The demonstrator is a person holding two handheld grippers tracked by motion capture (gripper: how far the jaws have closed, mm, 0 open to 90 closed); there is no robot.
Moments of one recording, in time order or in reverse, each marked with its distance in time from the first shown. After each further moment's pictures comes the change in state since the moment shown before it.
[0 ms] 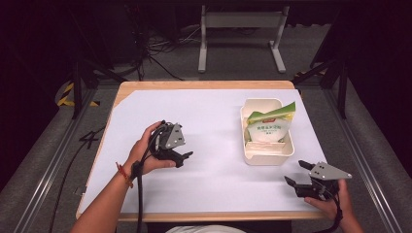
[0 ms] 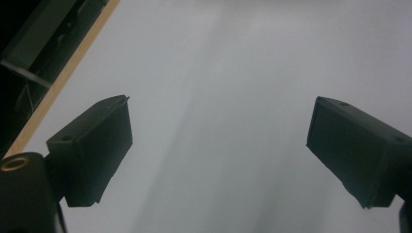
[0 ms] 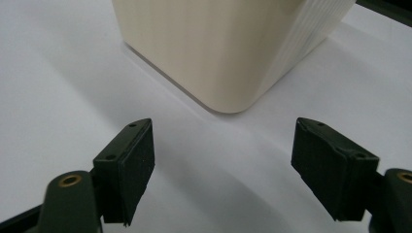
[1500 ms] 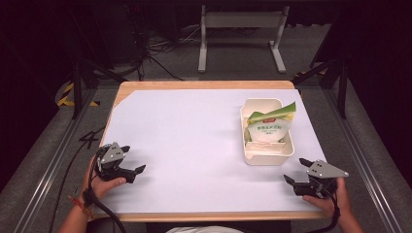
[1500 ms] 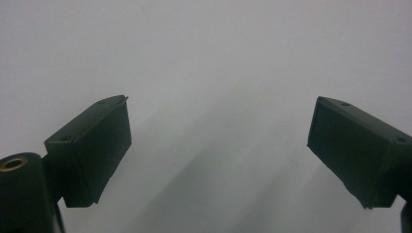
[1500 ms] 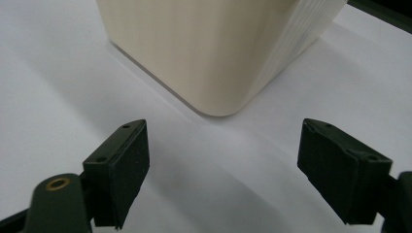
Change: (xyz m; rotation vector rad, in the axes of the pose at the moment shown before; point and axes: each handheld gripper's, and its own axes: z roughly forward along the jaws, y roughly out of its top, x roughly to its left) left arm 0.005 -0.160 -0.051 -0.045 0.039 -0.408; right arm -0.001 0.003 0.006 0.012 -0.034 -0.012
